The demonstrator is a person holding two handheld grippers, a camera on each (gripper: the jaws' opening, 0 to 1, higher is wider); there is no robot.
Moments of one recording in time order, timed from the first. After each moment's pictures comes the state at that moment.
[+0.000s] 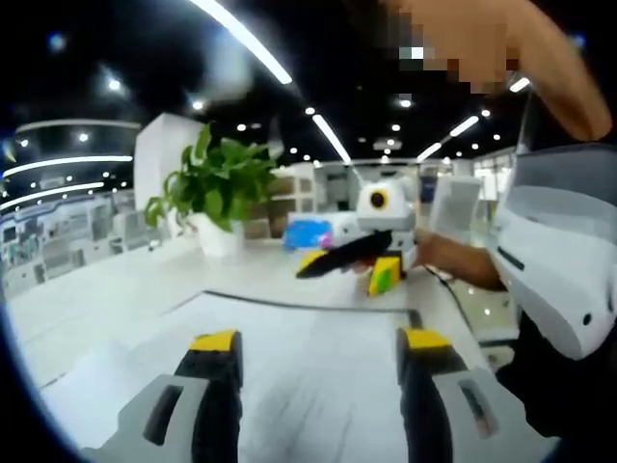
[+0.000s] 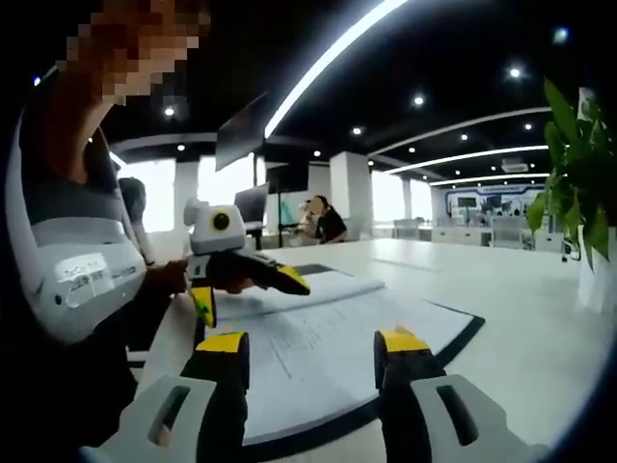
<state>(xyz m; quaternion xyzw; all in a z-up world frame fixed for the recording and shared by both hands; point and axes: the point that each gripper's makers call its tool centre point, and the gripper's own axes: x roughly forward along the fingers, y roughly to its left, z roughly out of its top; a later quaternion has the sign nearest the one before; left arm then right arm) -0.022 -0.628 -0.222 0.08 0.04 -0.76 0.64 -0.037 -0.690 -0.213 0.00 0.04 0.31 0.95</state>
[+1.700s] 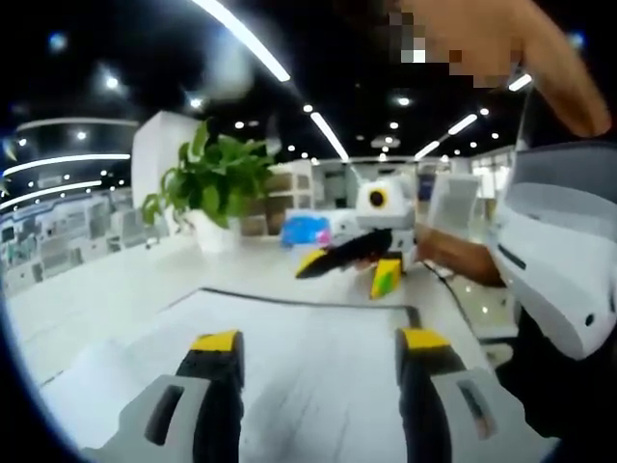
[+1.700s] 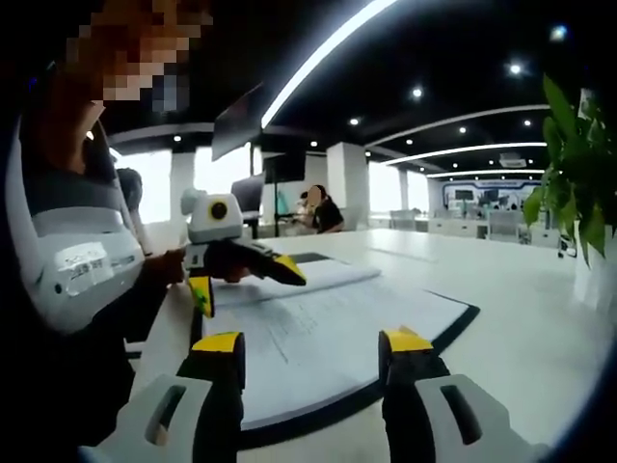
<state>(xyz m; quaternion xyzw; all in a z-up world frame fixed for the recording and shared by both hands) -0.025 -0.629 -0.228 0.09 0.05 -0.76 0.64 -0.041 -0.696 -0.224 -0.01 0.06 0.31 0.95</state>
